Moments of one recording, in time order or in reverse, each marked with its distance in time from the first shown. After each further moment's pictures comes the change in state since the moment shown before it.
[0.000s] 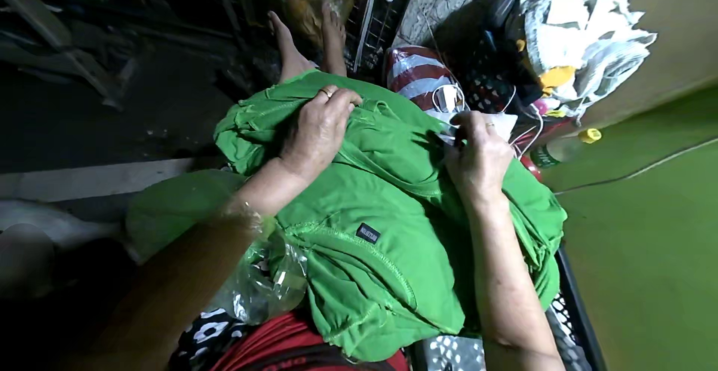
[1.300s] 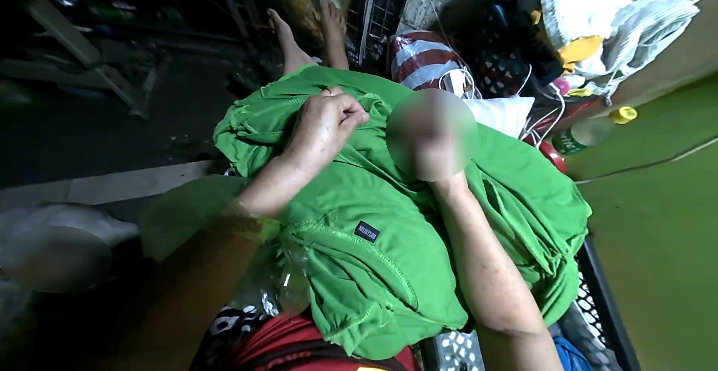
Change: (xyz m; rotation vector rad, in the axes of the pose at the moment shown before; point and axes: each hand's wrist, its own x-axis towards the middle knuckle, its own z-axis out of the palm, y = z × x) left_hand 0.008 0.020 -0.012 -0.118 -0.287 -0.159; right_hand 0.008 -0.033 0.047 0.961 -0.032 0.116
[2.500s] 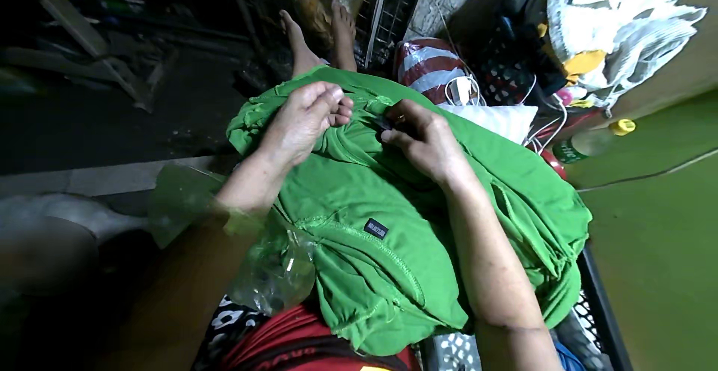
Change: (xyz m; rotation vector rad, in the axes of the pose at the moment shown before) left_hand -0.004 -0.032 -0.014 -0.784 0.048 -0.272; right_hand 0.025 -0.030 0.002 -0.399 -0.382 0.098
